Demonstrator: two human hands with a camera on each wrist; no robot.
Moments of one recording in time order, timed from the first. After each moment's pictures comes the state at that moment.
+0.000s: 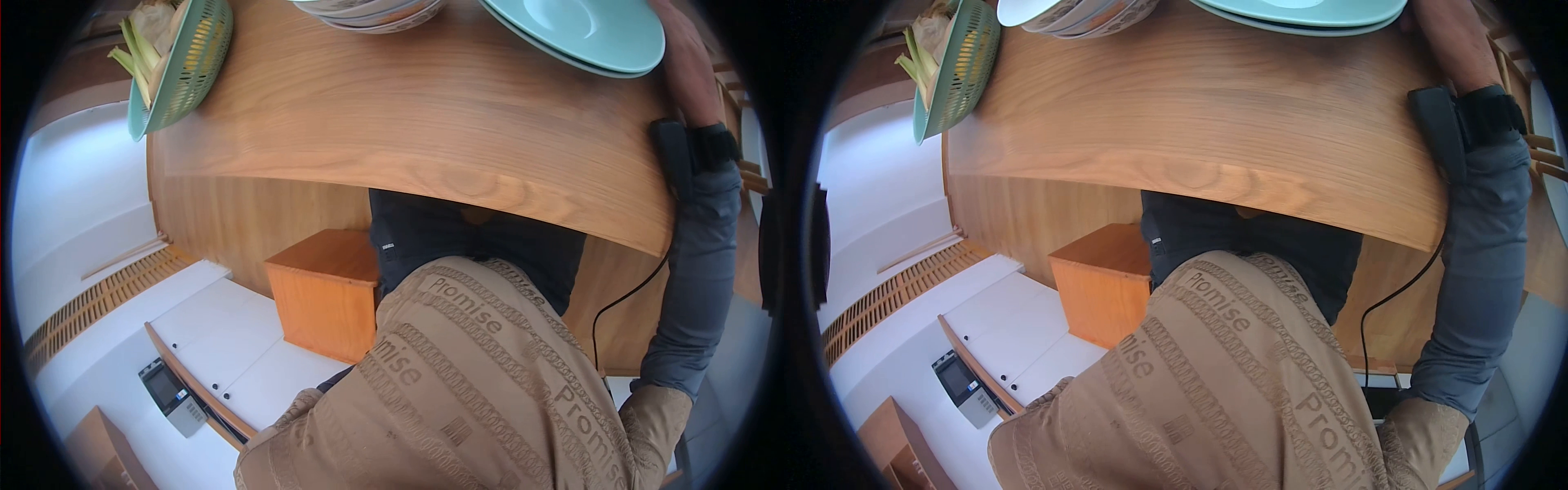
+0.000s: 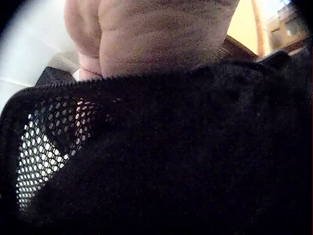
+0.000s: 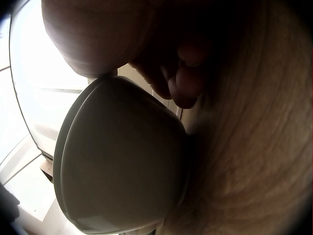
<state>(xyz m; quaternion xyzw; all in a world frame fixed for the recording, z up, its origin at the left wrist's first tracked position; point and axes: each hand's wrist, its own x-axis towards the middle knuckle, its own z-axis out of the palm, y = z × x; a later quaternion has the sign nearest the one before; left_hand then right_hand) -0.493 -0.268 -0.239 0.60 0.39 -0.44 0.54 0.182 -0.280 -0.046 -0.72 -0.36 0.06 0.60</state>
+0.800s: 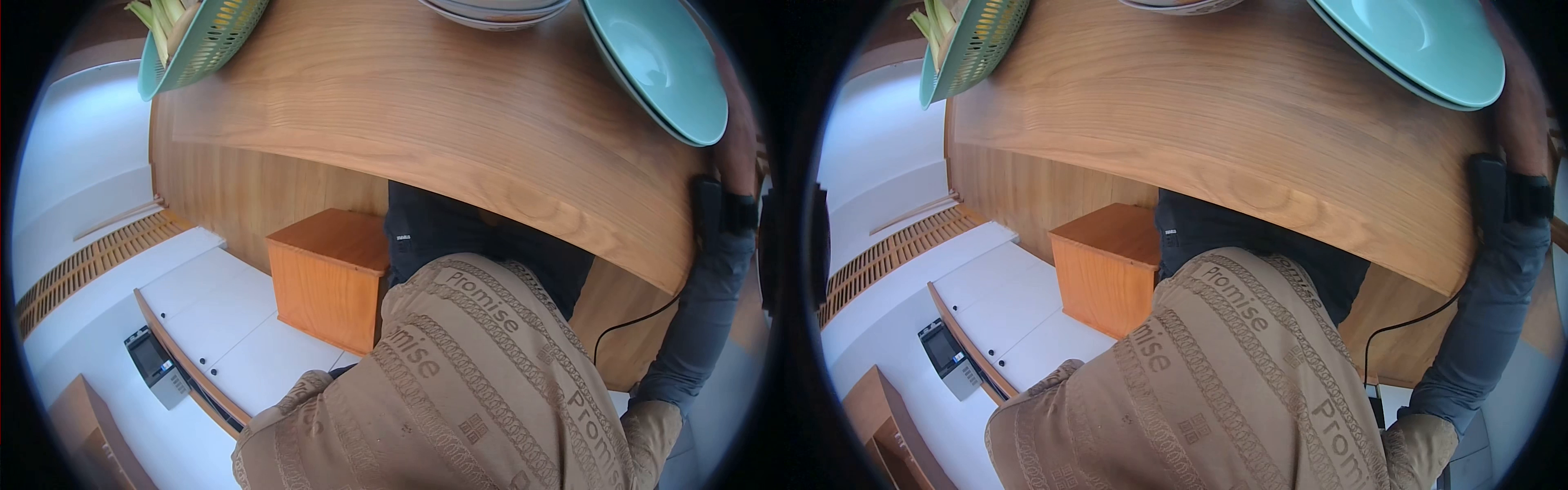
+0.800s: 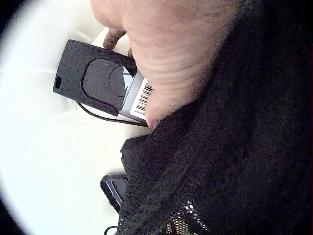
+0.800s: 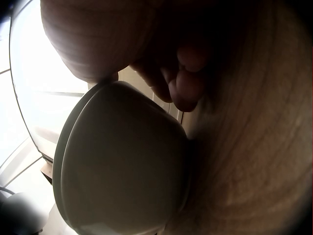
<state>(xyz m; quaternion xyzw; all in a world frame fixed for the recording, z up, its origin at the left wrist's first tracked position) -0.491 -0.281 -0.241 0.59 0.42 -0.40 0.56 0.316 -0.300 -0.109 -0.62 -0.70 -0.24 0.26</state>
